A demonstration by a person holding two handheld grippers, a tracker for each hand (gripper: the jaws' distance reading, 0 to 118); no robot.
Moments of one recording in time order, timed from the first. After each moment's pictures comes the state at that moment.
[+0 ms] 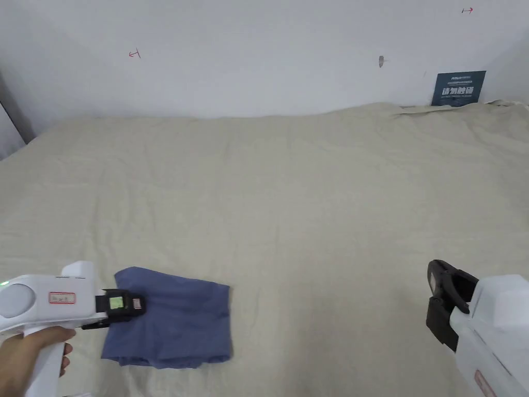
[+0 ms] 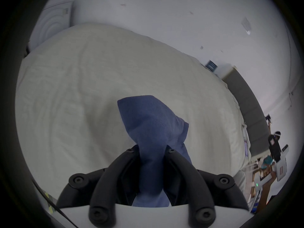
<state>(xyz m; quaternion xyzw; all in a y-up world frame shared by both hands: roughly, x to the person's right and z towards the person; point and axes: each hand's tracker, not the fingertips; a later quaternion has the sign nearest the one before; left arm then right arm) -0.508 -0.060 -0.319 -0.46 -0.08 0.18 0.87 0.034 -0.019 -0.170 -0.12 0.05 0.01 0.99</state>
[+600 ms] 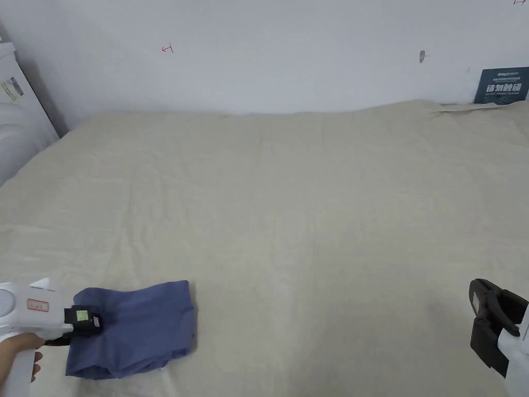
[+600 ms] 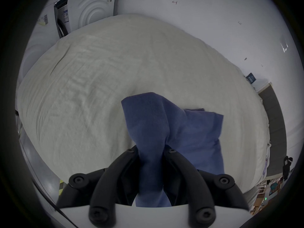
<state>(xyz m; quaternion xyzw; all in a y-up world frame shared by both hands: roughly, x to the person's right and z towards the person) -0.612 -0.100 -0.325 -0.51 0.06 0.17 0.84 0.039 -0.027 -0.170 -0.14 0.05 0.01 0.99</state>
